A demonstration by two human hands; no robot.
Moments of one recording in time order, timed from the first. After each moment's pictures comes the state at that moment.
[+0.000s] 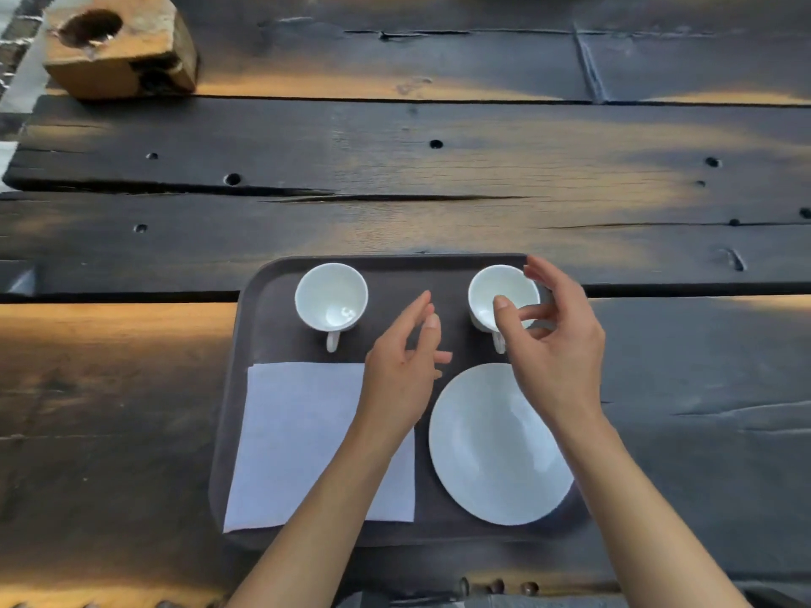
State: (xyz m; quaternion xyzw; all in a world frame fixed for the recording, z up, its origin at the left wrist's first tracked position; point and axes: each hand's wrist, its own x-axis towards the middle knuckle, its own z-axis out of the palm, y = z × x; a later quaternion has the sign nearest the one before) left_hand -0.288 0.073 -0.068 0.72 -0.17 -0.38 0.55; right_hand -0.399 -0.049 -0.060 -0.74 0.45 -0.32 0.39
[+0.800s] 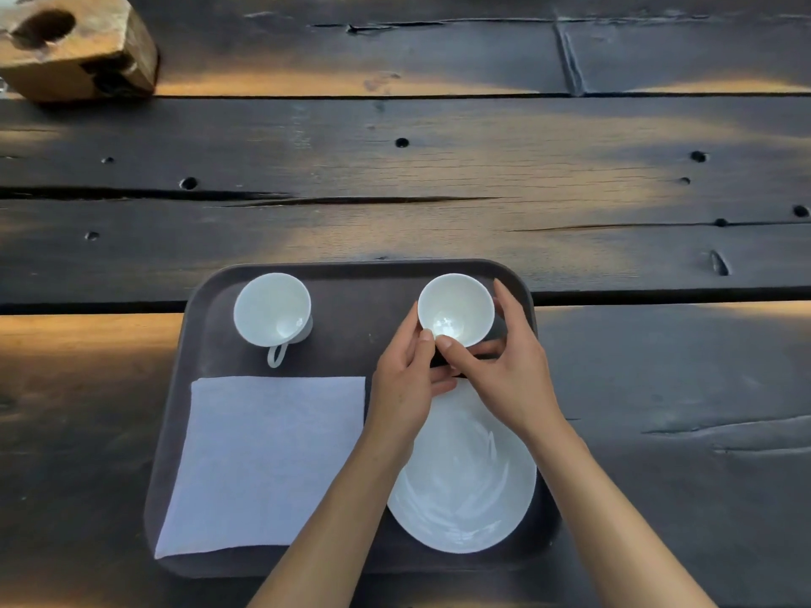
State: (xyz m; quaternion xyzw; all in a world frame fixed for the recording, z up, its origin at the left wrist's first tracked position) left_hand -0.333 0.016 -0.094 0.67 -0.09 -0.44 0.59; right_hand -0.427 -0.086 -0.105 -0.72 0.42 -0.16 0.53
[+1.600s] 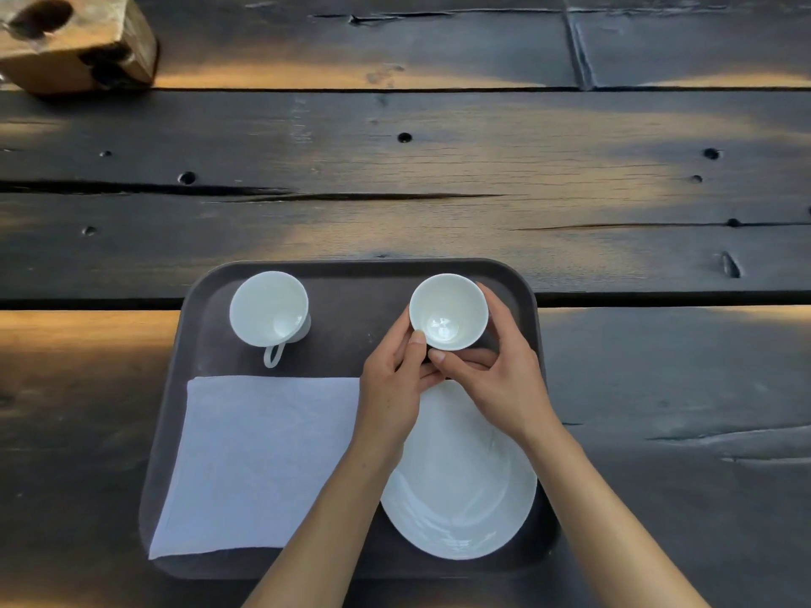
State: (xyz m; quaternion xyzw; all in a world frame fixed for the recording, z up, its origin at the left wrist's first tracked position) left_hand -0.327 0.021 -0.101 0.66 -0.10 -0.41 0.63; right_hand -0.424 -0.086 -0.118 -0.67 0.36 -0.17 0.63
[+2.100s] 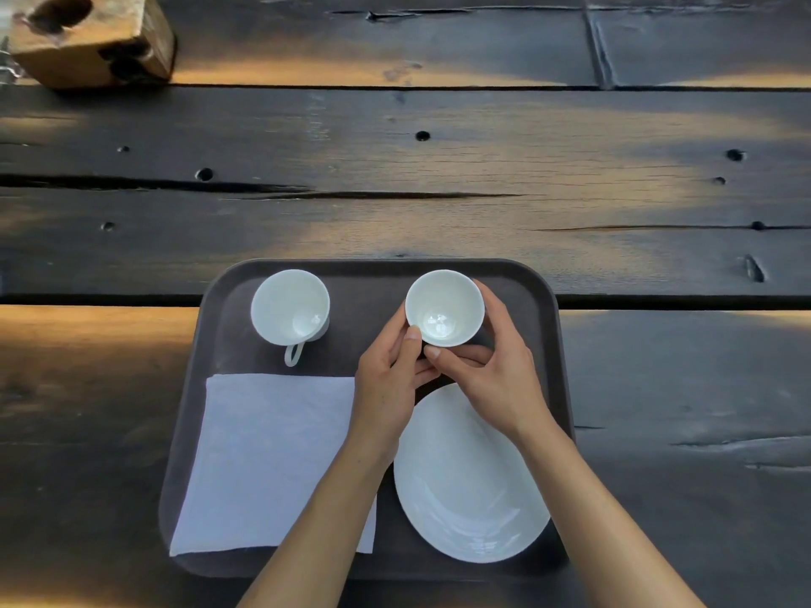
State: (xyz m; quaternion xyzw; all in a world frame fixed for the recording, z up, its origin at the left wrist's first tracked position) left_hand -0.306 0.035 -0.101 0.65 -0.09 -0.40 0.64; right_hand -0.399 -0.070 -0.119 -0.68 0.35 -0.17 0.62
